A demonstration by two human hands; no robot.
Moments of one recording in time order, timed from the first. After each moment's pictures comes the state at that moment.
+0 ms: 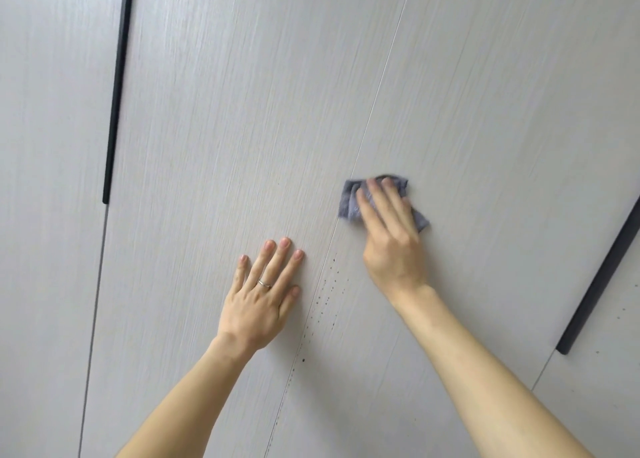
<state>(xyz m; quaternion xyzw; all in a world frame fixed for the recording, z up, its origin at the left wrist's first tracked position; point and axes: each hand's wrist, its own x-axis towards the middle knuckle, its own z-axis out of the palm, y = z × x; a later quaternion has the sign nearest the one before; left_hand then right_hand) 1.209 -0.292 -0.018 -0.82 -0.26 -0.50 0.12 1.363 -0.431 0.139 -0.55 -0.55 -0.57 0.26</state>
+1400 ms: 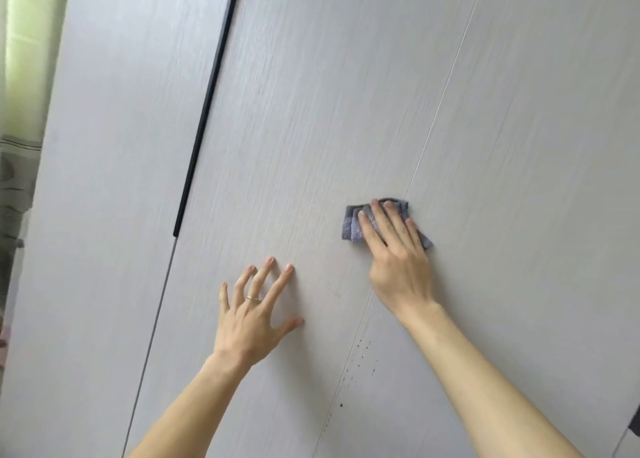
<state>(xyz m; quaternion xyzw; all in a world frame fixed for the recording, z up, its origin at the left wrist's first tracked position) 1.134 -0.265 0.002 -0.82 -0.39 -0.42 0.01 1.323 -0.387 0.165 -0.57 -0.57 -0.57 0.20</state>
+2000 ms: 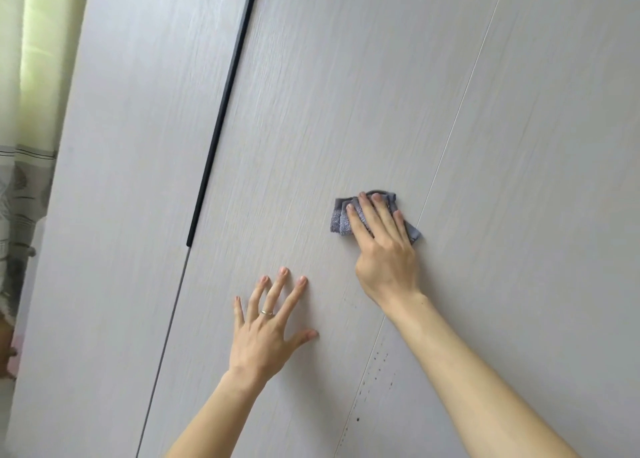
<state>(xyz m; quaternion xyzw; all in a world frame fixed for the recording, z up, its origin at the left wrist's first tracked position) 1.137 -0.255 -0.005 -0.81 -0.38 -0.44 0.01 1.284 -0.349 0.177 -0.57 -0.57 -0.55 0.22</state>
